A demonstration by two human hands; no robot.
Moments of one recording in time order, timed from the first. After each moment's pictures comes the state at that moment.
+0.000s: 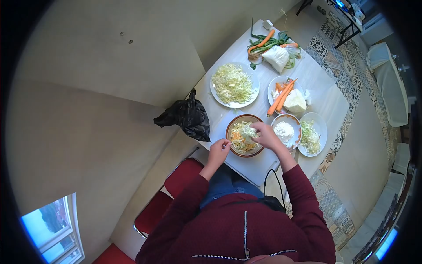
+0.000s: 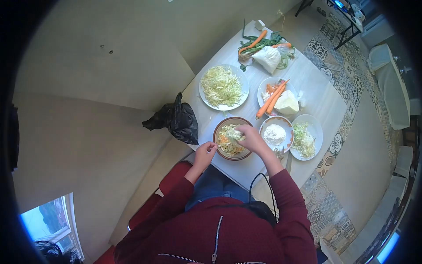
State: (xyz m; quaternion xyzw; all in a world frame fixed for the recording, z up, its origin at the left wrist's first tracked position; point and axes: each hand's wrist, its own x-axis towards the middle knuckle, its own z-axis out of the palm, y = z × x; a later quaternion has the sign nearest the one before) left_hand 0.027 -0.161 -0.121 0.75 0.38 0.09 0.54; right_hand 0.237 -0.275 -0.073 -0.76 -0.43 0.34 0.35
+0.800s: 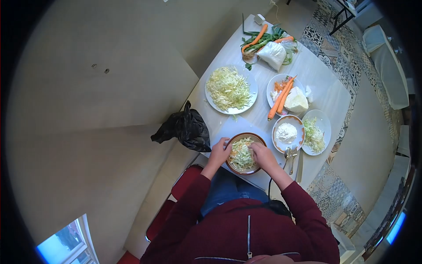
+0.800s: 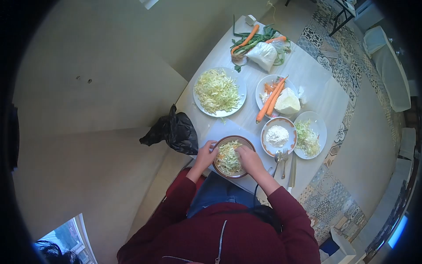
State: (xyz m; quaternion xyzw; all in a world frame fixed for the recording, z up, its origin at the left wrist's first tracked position) left_hand 0.057 -0.125 -0.132 0.74 0.39 -0.06 0.54; right_hand 0.182 -0.299 -0.098 -0.82 -0.41 0.26 0.30
